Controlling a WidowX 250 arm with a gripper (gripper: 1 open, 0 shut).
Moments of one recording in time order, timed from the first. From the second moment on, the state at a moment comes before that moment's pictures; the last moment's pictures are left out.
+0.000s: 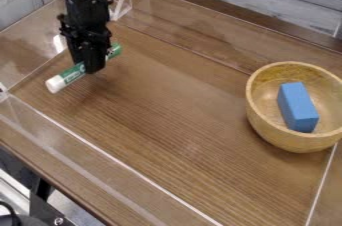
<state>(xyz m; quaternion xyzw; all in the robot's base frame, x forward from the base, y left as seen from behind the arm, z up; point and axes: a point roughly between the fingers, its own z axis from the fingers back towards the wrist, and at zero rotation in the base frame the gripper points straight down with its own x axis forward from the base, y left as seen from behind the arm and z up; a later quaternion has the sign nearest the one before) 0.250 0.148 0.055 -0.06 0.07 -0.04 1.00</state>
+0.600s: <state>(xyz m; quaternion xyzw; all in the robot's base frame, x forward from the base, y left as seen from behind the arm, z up) 0.267 0.110 0.111 -0.04 0.03 -0.06 1.00</state>
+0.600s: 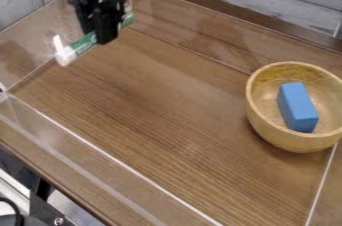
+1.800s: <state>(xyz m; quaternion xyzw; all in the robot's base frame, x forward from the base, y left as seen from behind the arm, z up) 0.283 0.009 0.169 -0.04 -0.01 -0.10 0.99</state>
